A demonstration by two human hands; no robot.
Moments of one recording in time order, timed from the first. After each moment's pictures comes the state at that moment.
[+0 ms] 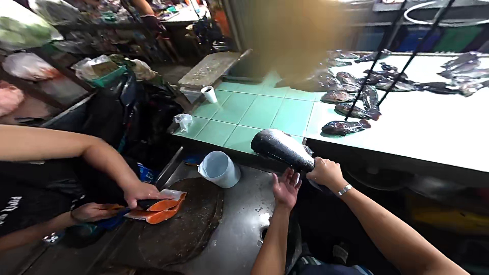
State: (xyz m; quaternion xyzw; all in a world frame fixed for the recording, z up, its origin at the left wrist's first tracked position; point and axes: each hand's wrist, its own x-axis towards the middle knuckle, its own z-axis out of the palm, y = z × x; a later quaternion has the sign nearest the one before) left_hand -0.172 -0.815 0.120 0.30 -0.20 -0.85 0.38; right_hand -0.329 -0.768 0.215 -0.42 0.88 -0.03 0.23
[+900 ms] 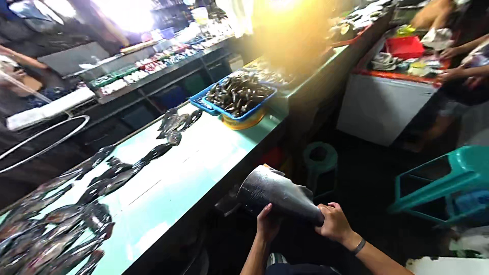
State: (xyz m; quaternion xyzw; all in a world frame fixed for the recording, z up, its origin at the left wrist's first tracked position) left_hand -0.619 -0.175 0.115 0.03 -0.32 -0.93 -0.16; right_hand -0.554 0.076 0.115 -0.06 0.97 -0.22 -0.07
